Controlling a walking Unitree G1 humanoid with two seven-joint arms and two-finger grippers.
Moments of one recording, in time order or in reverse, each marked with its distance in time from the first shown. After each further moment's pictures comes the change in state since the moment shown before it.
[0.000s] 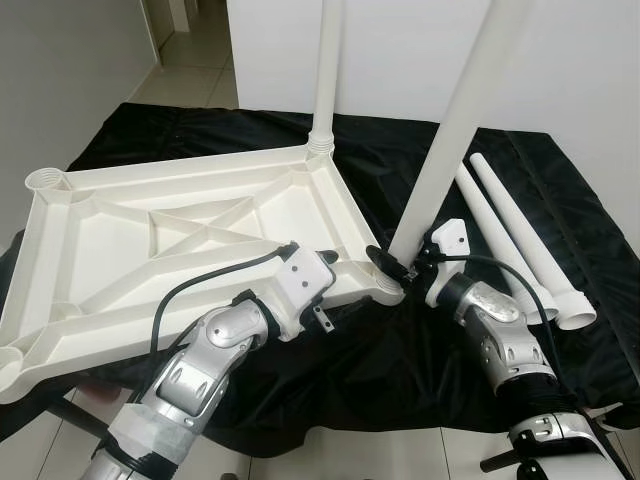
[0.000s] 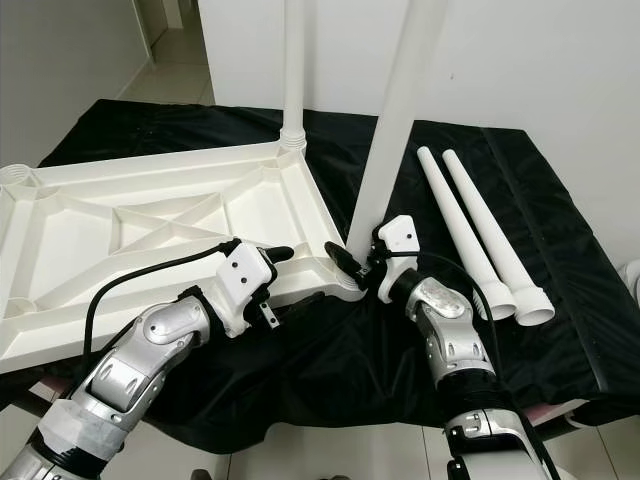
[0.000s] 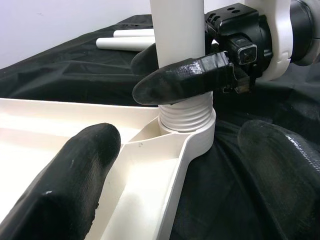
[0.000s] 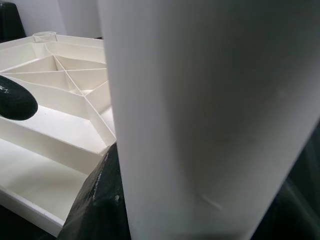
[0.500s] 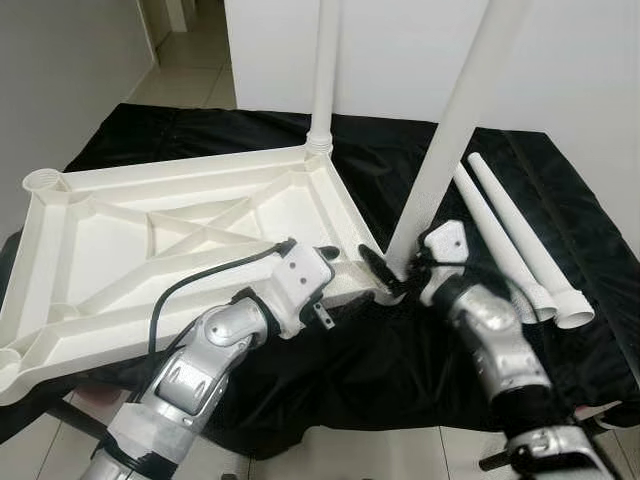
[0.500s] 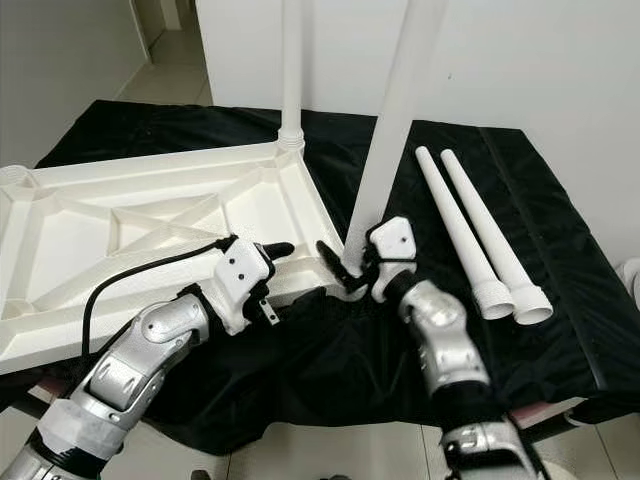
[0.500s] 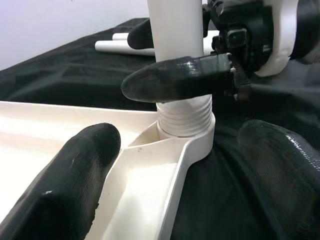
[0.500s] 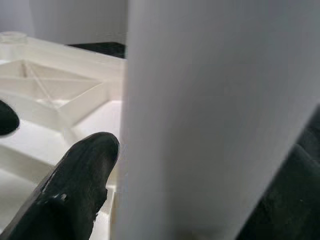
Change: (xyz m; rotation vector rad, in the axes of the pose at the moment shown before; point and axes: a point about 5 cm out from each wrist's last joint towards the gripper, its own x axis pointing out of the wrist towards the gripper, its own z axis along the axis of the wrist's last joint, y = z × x) left arm 0.000 0.001 0.001 -0.006 -0.008 0.003; right arm 0.001 0.009 0.012 -0.123 -0.060 -0.072
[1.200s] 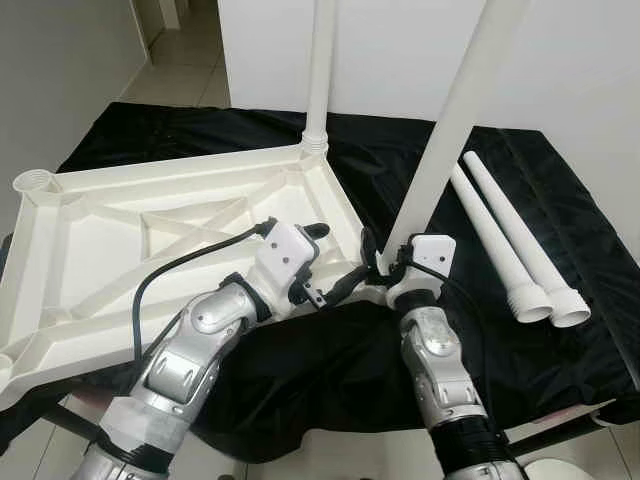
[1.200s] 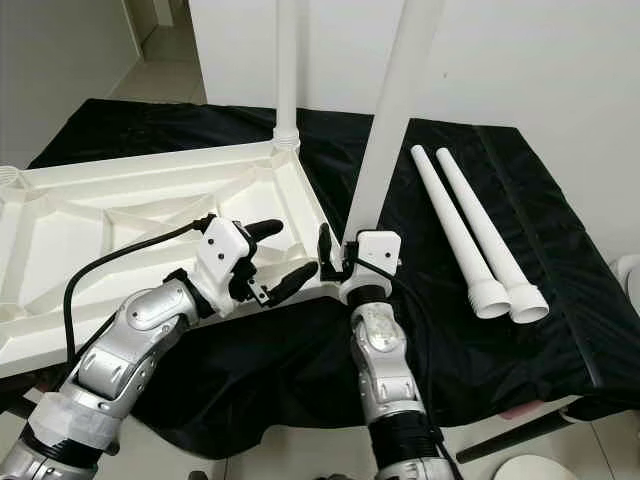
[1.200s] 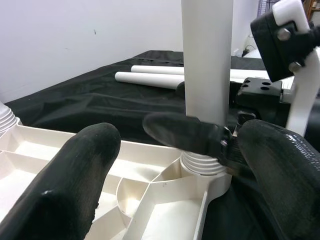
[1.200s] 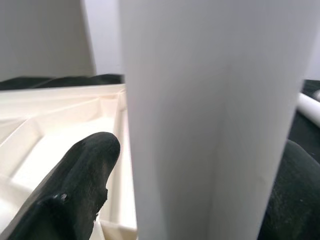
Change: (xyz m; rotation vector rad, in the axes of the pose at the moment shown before) left arm -0.007 0.017 0.019 -0.015 -0.109 0.060; right arm 0.005 0.042 -0.008 0.160 -0.062 -0.496
